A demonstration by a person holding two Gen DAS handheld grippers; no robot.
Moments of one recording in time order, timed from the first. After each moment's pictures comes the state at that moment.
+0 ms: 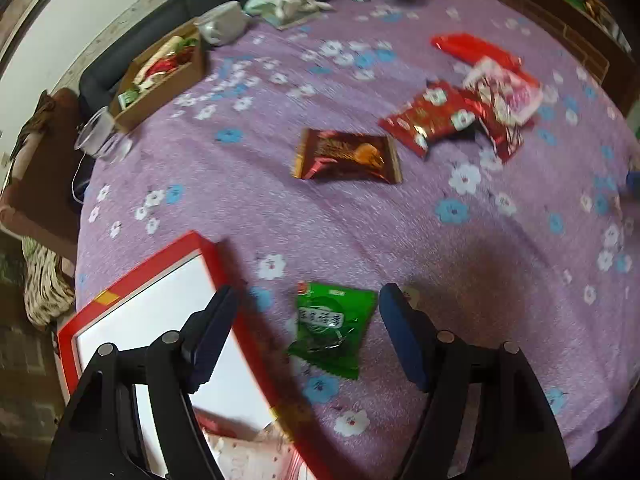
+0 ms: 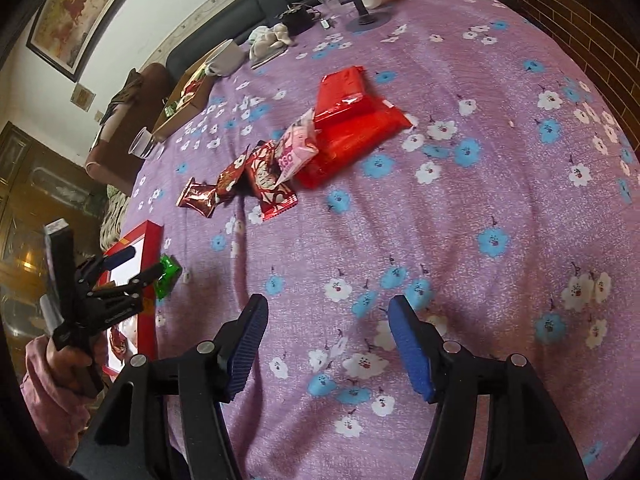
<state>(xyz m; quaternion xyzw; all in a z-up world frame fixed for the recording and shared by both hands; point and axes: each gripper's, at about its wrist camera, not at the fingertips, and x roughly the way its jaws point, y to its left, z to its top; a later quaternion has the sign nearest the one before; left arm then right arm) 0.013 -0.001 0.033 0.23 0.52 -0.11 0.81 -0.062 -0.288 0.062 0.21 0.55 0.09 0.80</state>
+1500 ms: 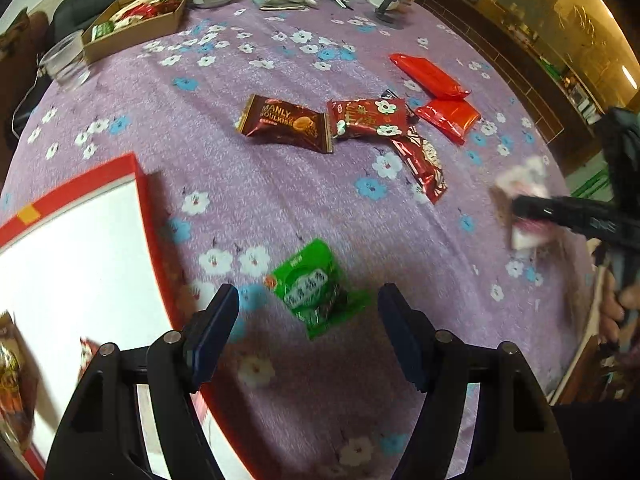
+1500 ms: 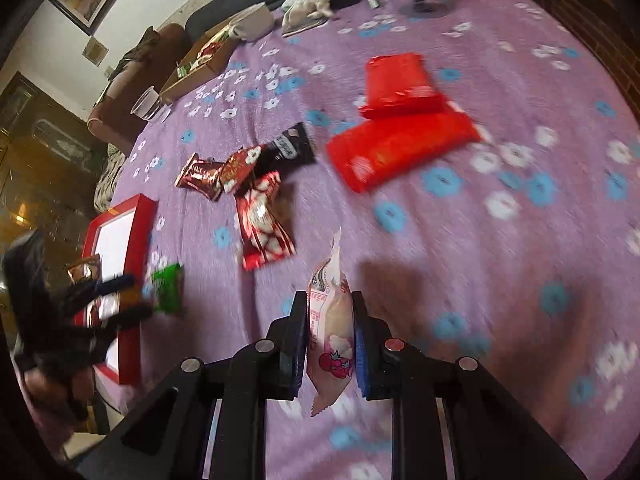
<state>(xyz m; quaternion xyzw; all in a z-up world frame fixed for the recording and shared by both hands) -0.010 0.027 0.039 0.05 0.56 -0.20 0.80 -0.027 -0.243 0.045 0.14 0.57 0.12 0.80</state>
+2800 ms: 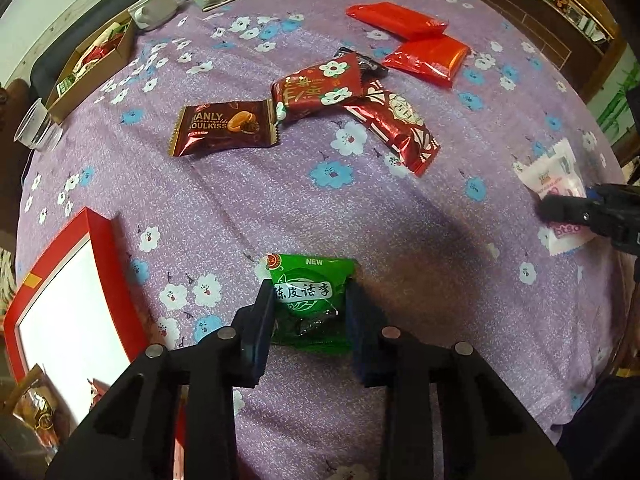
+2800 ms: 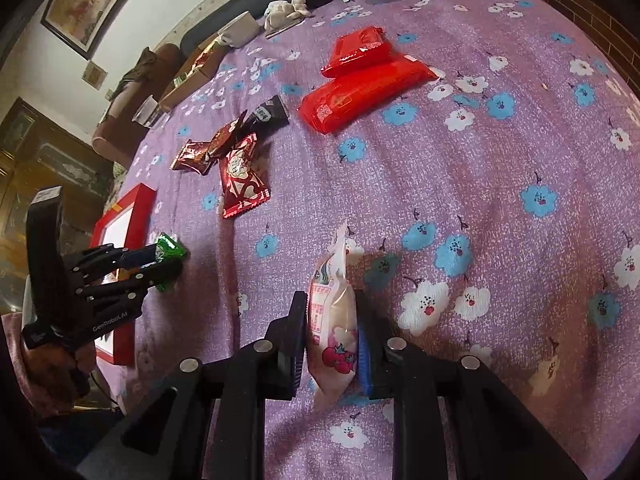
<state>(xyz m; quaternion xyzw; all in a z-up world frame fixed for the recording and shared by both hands) -0.014 -0.035 0.020 0.19 0.57 -0.18 0.78 -0.073 -0.266 0.021 0.19 0.55 0.12 0.80</state>
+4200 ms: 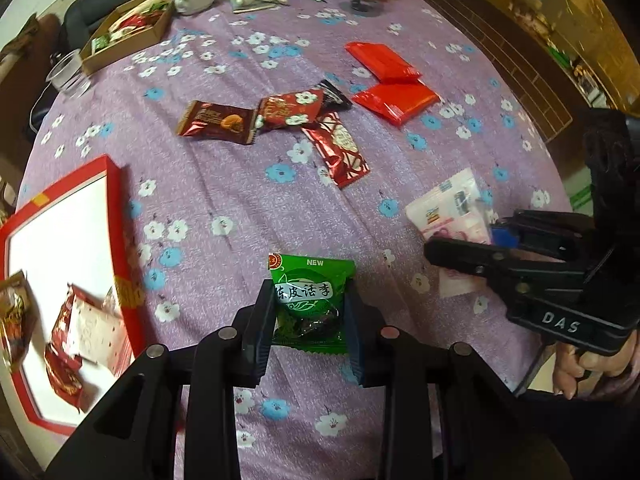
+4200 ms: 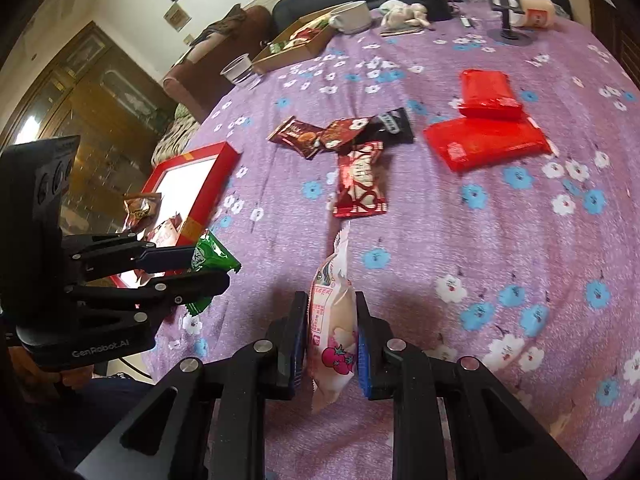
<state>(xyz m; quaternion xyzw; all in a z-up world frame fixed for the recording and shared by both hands) -0.057 -0.047 0.078 0.06 0.58 -0.15 0.80 -0.061 -0.215 0.060 0.10 0.53 0.26 0.80</state>
